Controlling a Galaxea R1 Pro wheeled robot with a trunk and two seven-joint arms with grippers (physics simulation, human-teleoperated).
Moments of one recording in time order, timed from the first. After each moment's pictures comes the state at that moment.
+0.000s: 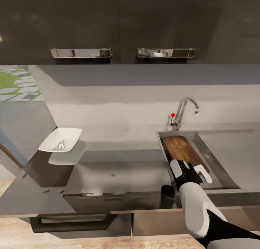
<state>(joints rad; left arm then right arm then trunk) -0.26 0.06 -0.10 -0.07 0.33 -0.22 0.14 -0.92 0.17 -0.60 -0.55 -0.19 -0.18 -0.93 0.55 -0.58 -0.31</state>
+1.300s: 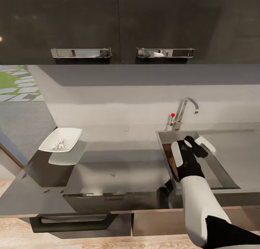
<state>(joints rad) -0.26 0.06 -0.10 -0.07 0.33 -0.22 0.14 -0.92 0.17 -0.28 -0.94 -0.20 0.08 -0.94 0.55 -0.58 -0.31</state>
